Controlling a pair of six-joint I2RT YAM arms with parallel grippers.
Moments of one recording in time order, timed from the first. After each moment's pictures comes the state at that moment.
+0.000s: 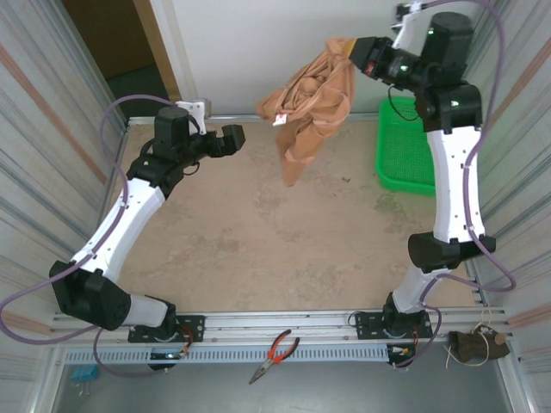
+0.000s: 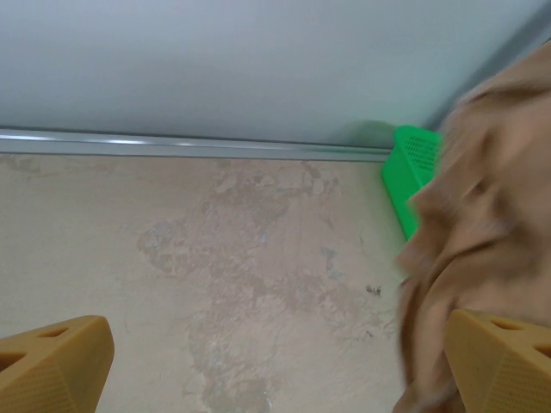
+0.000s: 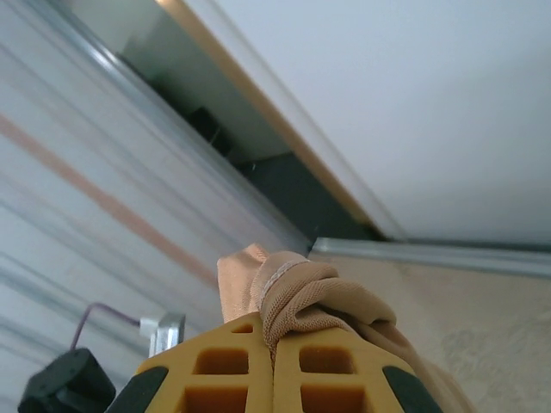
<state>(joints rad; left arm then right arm) -0.33 1.37 1.37 -0.40 0.20 -0.36 0.18 1.75 2.38 -0.76 -0.63 0.63</state>
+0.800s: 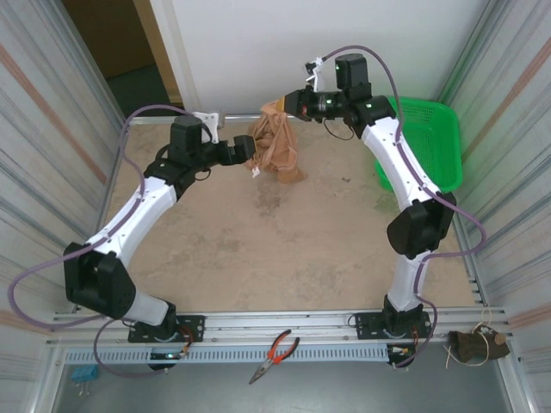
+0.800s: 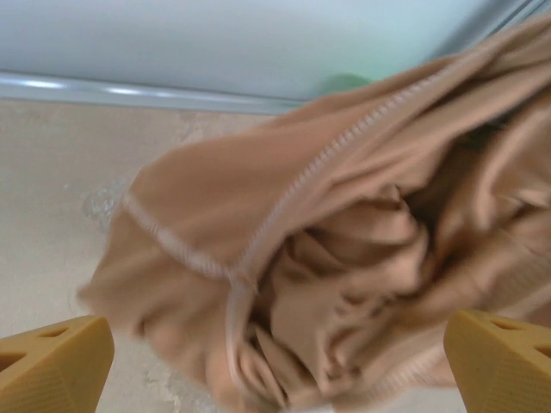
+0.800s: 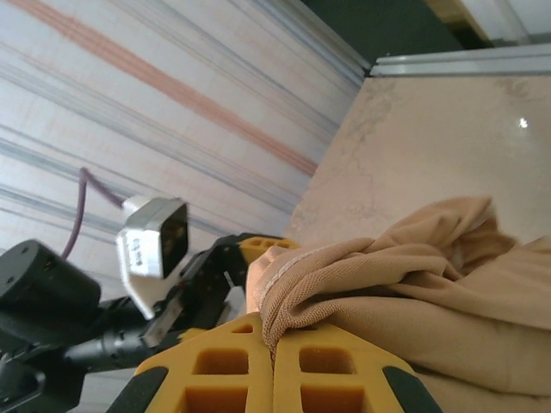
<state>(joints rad) -0.35 1.47 1.27 -0.27 0.30 -0.39 0.37 1.92 2.08 -0.59 -0.82 0.59</state>
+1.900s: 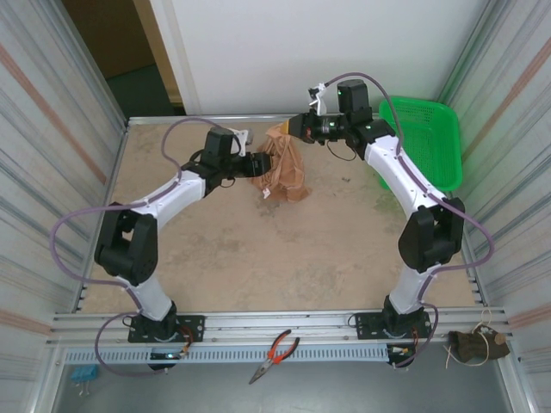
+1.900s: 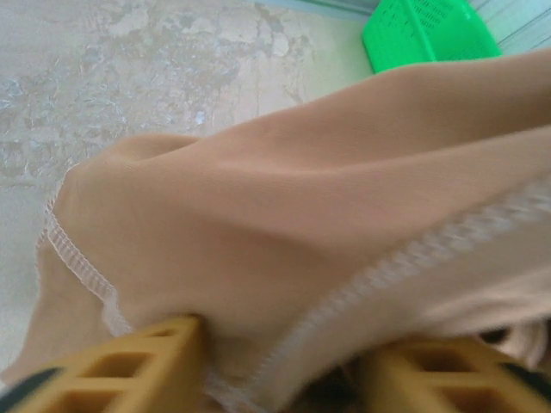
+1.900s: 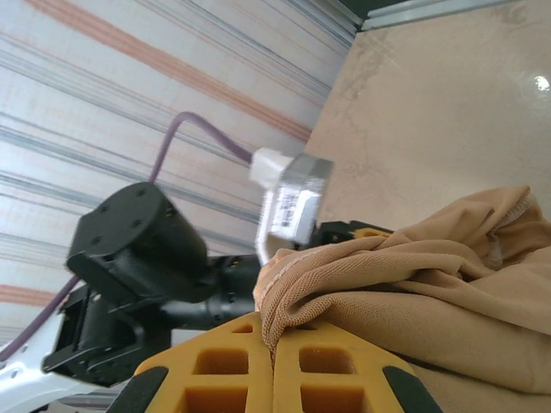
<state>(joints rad) -0.42 1.74 1.27 -0.12 0.37 -0.42 0.35 1.78 1.70 -0.40 -0.86 0.64</state>
